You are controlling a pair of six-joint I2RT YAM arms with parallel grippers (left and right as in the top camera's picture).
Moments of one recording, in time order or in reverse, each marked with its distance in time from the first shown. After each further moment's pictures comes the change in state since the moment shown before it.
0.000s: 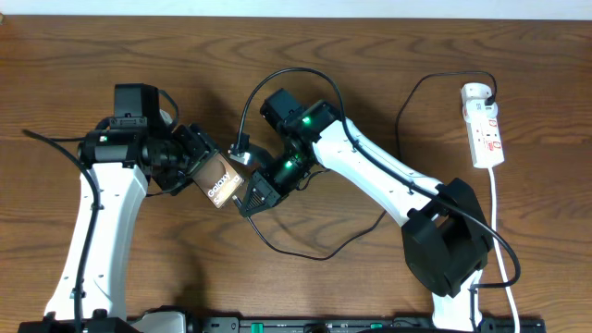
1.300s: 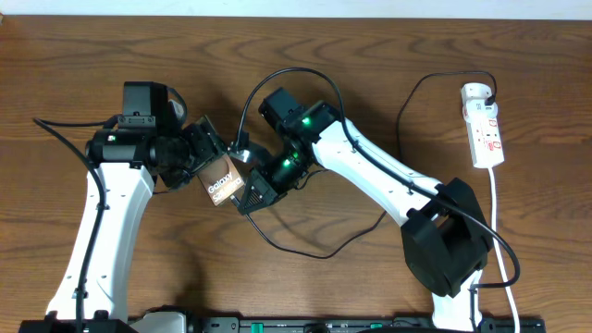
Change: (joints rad) left arm -0.042 0.000 0.000 0.047 -0.014 0.131; right arm -0.002 0.000 -0.006 0.050 0.011 0.071
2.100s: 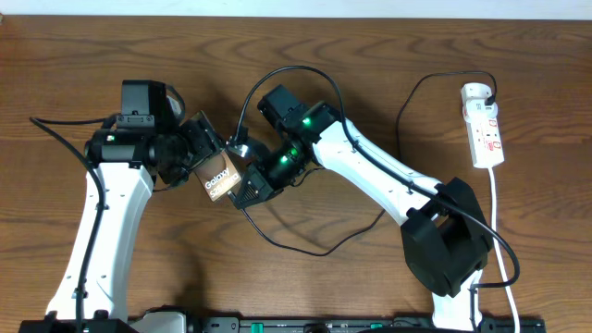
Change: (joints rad) left arm 0.003 0.000 0.000 0.026 -0.029 -0.003; right arm -0.002 0.000 -0.008 0.092 -0.001 0.093
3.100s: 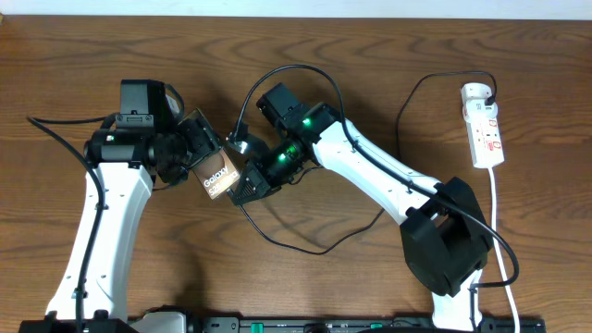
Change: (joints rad) left arm 0.002 0.000 0.000 0.009 -0.016 -0.002; right arm -0.003 0.002 -0.006 0.053 0.012 0.063
